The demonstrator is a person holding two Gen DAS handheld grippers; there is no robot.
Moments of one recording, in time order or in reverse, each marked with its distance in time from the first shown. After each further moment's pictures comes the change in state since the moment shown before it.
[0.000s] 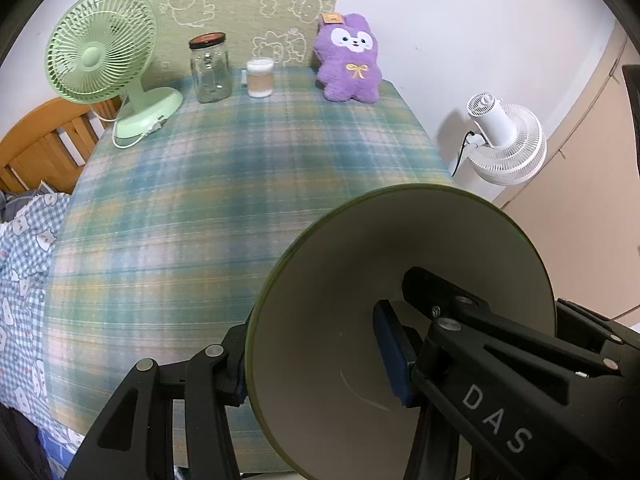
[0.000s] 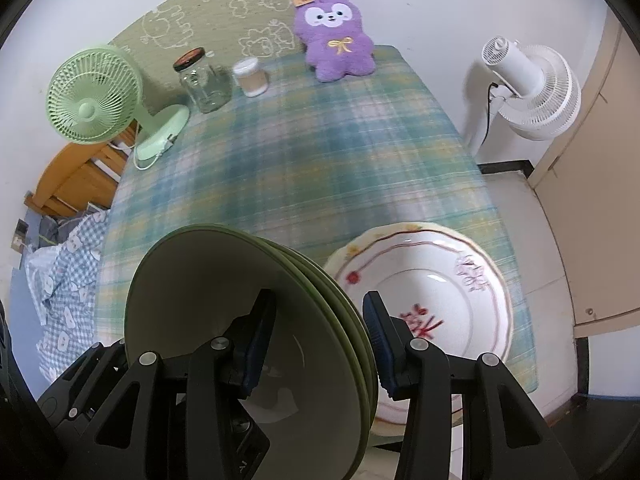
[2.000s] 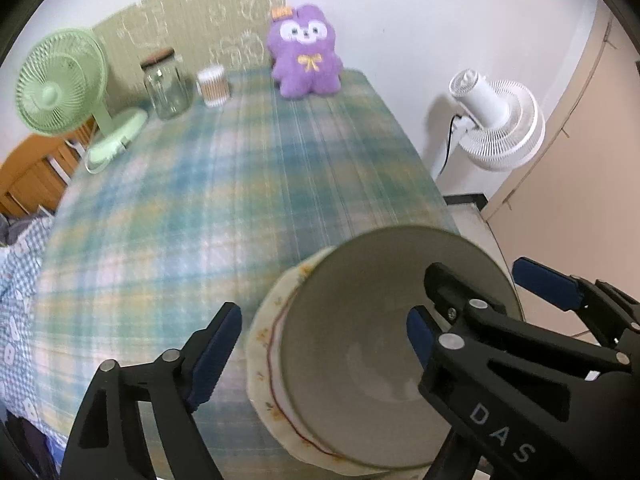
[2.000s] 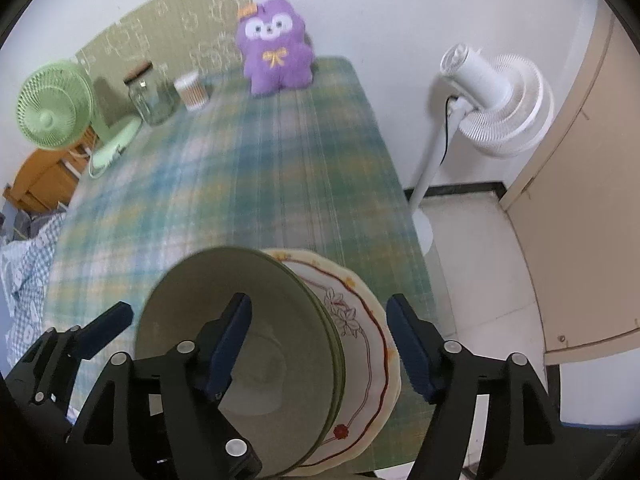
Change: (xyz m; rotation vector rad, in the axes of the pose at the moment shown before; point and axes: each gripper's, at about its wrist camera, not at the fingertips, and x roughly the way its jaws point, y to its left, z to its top) left arm 0.035 -0.091 0.009 0.070 -0.021 0.075; right arm 0.001 -0.095 0.010 -0.053 -0.094 -0.090
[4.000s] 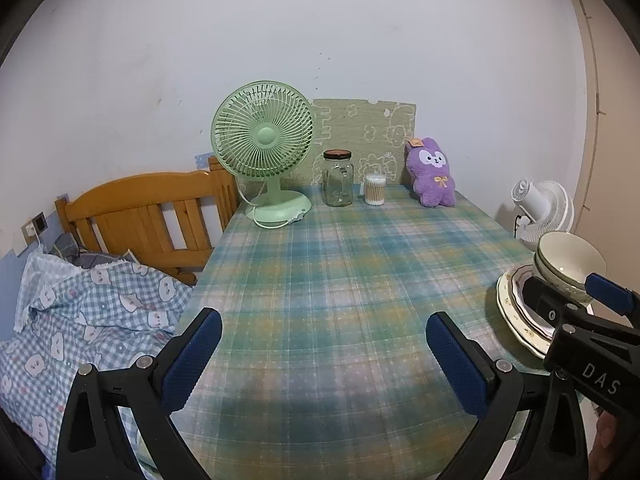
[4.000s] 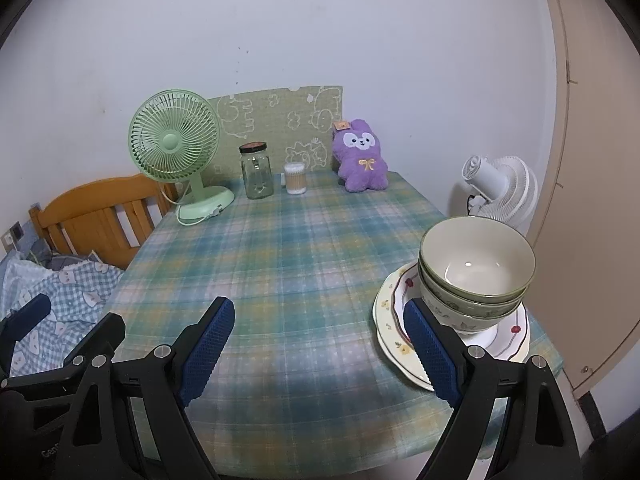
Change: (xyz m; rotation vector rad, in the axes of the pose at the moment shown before) left arm -0.111 0.264 -0.148 -0.040 -0.527 0.122; right arm -0.071 0.219 -0.155 -0.022 -0.503 -0.034
